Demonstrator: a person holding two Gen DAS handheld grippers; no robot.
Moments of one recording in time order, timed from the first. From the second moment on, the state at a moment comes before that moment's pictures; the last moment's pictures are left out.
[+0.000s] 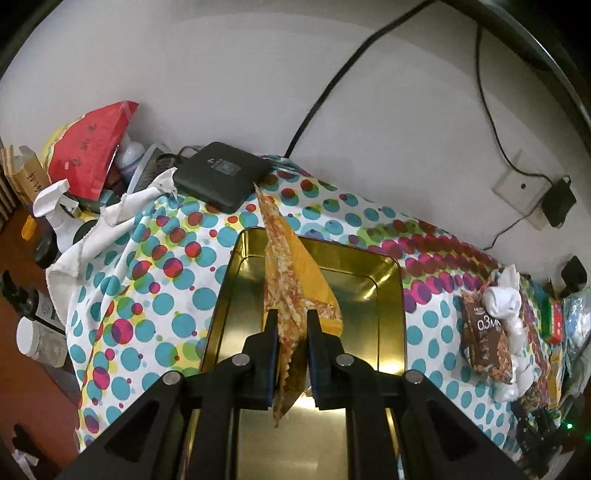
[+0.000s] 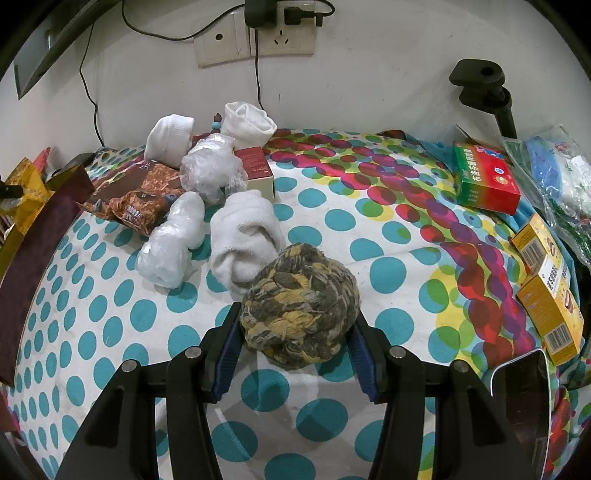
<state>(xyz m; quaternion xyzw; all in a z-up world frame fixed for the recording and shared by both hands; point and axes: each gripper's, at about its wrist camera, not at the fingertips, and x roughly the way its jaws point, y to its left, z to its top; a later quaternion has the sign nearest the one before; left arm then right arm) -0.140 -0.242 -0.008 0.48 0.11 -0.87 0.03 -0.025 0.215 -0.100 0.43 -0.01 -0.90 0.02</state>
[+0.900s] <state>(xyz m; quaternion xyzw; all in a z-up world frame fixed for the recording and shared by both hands) -0.097 -0.230 0.005 0.46 0.00 -0.88 0.13 -0.026 0.213 -0.100 0.44 -0.01 -0.90 0.02</state>
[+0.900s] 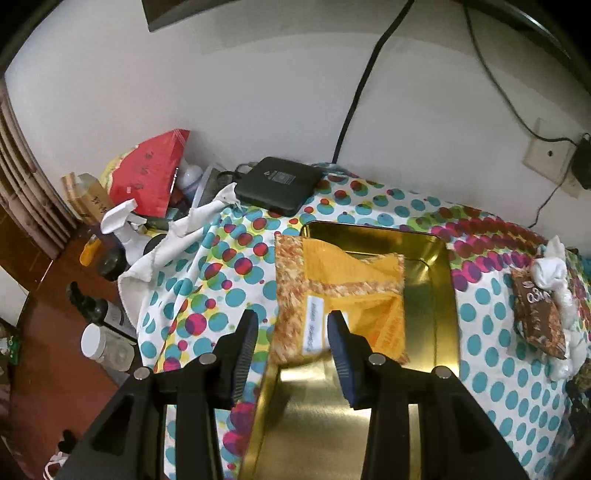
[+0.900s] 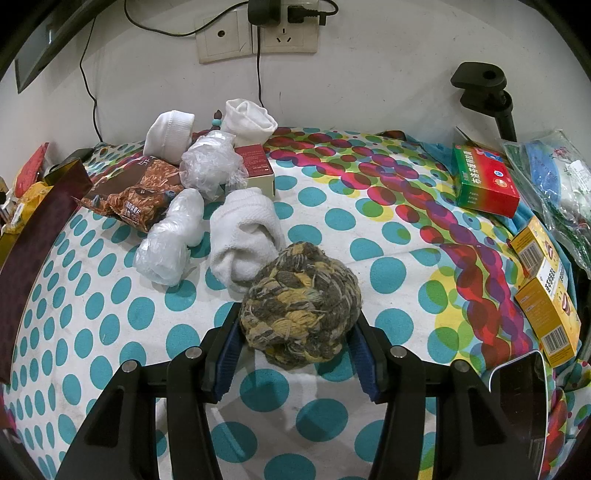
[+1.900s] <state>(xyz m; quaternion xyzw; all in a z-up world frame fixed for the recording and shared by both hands) -0.028 -0.056 -0.043 0.37 0.04 -0.93 0.02 -0.025 0.216 -0.100 0.44 -0.01 -0.90 0.02</state>
